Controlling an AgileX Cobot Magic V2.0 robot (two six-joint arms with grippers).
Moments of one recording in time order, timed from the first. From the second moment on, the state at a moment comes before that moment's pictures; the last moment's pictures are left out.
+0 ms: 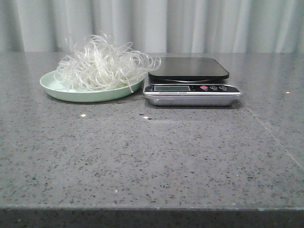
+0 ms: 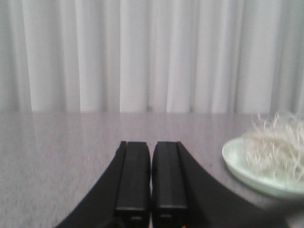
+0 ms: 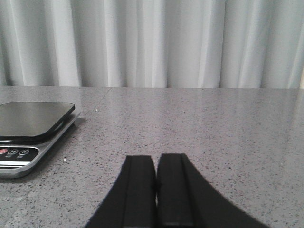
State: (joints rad) left arm 0.02 0.00 0.00 0.06 -0.14 -0.07; right arm -0.01 -0.01 0.03 0.07 -0.02 0.00
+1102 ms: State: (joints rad) left arm 0.02 0.49 -0.60 -0.02 0.36 -0.07; right arm -0.01 -0.01 0.03 0.07 -0.02 0.00
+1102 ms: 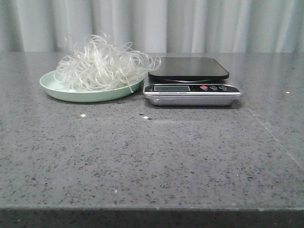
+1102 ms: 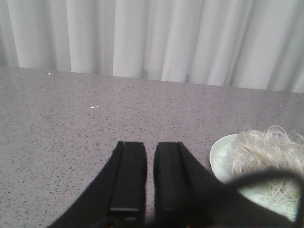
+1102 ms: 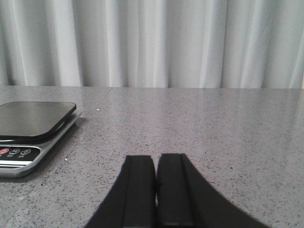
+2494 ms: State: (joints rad) left arm -0.42 1.82 -1.55 -0.04 0.83 -0.04; right arm -0.01 -0.01 0.03 0.07 -0.02 0.00
